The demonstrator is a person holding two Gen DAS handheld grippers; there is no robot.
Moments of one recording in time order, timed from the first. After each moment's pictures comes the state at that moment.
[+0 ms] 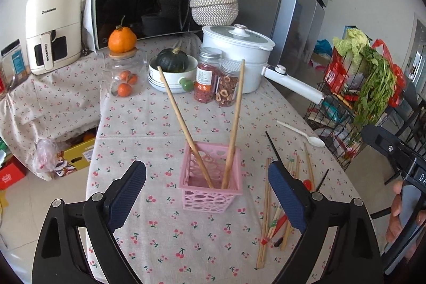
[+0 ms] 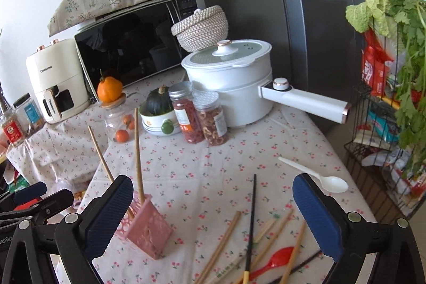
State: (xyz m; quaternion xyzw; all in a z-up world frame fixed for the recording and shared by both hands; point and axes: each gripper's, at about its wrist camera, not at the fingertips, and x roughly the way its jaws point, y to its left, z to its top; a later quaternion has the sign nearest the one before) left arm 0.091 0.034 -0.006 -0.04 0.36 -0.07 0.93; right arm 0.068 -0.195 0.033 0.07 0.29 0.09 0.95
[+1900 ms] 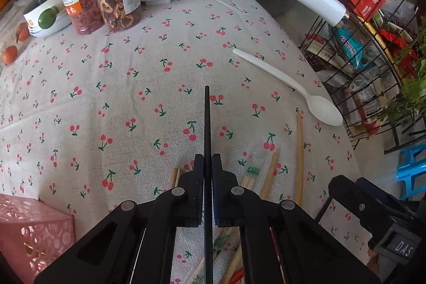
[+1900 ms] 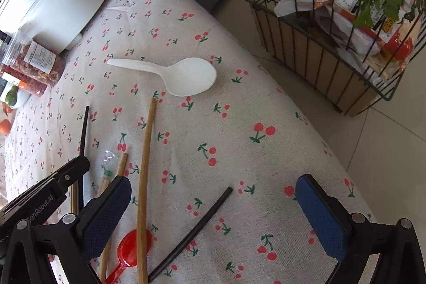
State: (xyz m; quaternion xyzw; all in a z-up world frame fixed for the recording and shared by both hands) left arm 0.270 -0.162 -0.143 -0.02 0.56 -0.11 0.82; right arm 0.175 -0.342 -0.125 0.23 0.54 -0.05 0.81
